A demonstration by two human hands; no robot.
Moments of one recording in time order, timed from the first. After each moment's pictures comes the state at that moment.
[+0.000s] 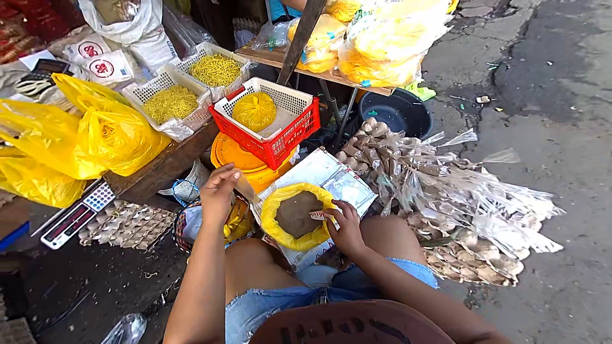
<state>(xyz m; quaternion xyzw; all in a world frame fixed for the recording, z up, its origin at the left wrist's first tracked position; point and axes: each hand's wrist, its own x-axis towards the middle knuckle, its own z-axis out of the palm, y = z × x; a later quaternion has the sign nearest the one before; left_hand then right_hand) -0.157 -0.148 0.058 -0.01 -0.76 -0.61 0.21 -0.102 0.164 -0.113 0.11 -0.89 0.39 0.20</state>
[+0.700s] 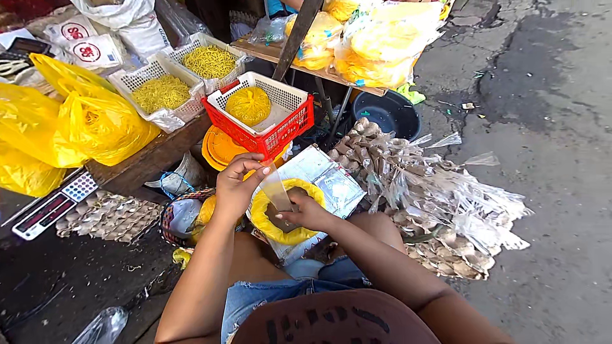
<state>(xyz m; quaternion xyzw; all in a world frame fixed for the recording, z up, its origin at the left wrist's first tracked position) -0.136 -0.082 0.097 -0.12 -0.77 -0.61 0.16 -0.141 0.121 0.000 0.26 -0.78 0.53 -0.18</state>
